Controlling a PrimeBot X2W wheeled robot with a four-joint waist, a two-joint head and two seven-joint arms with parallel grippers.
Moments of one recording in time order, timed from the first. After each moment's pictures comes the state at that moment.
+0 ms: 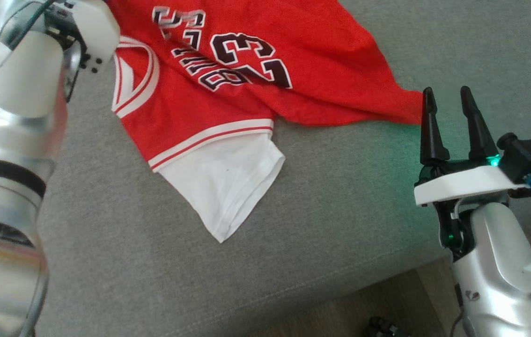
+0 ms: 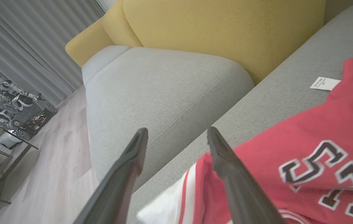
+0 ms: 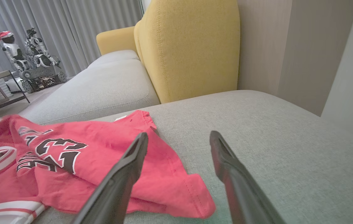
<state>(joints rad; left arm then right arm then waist) -1.24 0.22 -0.67 1.19 -0.07 0.04 -0.21 -0.39 -0.05 0.04 0.40 0.24 0.13 -0.25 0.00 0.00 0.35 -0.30</state>
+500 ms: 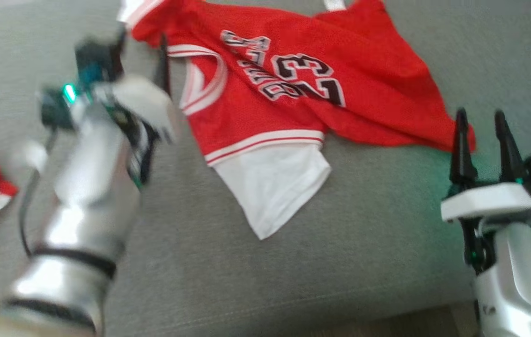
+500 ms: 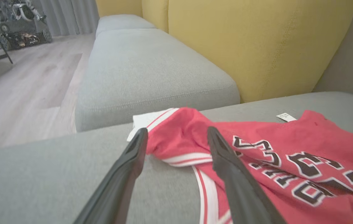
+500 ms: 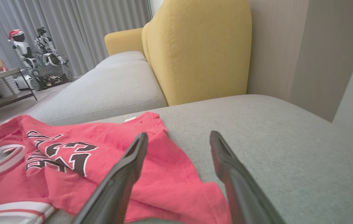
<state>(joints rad) -0.88 0.10 -0.44 0.92 -0.34 0.07 -0.25 -0.34 -0.05 -0.10 0.42 0.15 0.13 -0.25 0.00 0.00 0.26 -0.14</state>
